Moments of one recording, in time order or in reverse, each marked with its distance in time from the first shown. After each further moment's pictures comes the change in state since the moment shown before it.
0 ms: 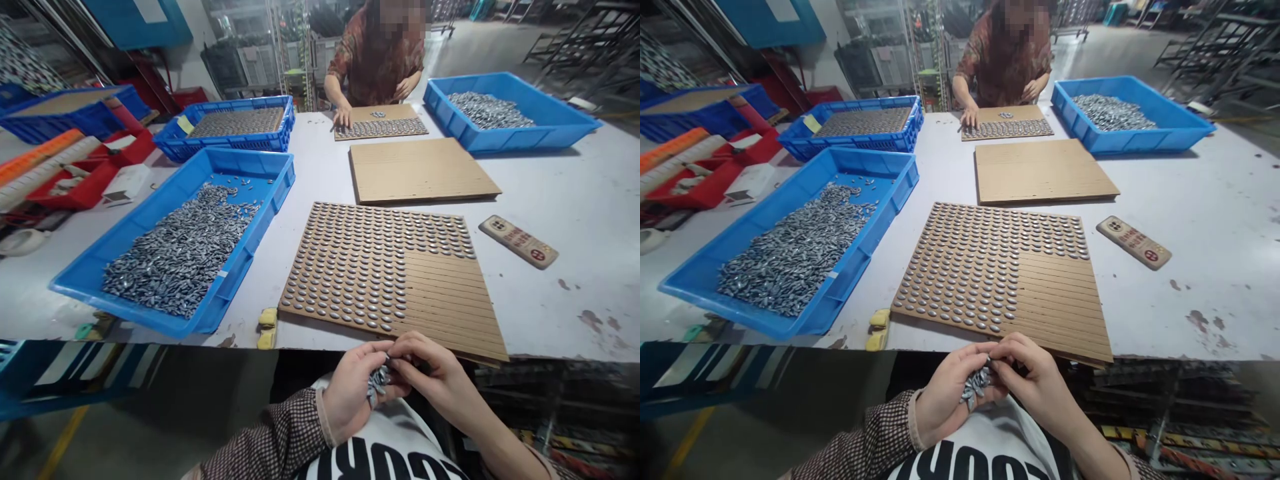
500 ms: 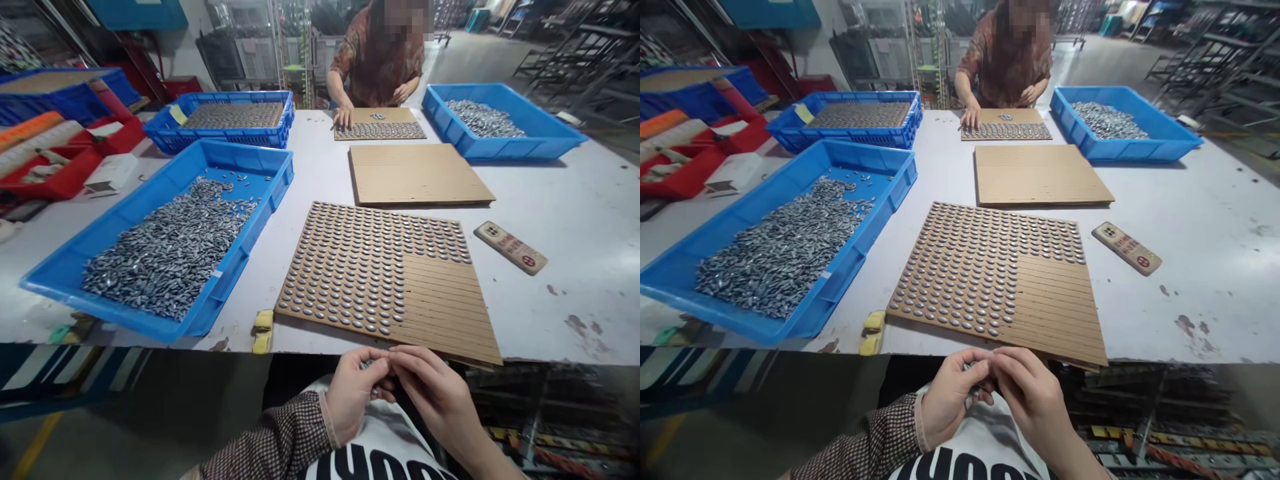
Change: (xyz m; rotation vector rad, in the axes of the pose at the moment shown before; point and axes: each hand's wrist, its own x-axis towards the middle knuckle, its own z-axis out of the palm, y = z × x) left_hand 0.015 -0.015 -0.014 0.154 0.051 0.118; right_hand -0.015 0.007 0.012 -0.298 0.197 -0.250
